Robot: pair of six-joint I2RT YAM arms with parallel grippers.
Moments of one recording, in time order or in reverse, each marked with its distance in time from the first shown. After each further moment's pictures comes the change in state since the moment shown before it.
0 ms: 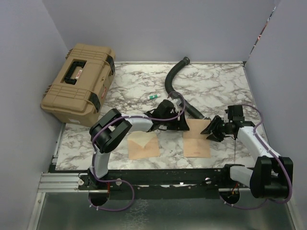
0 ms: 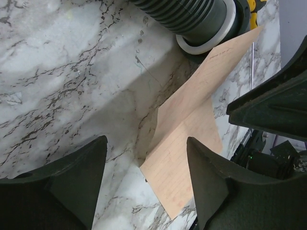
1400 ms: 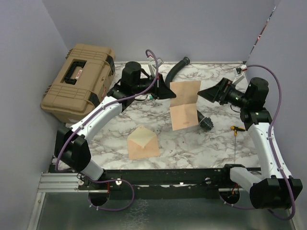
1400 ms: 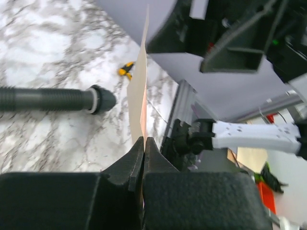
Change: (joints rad) left arm 0.285 -0.399 0.217 -0.230 0.440 0.161; right arm 0.000 -0.113 0.350 0.357 -0.414 -0.027
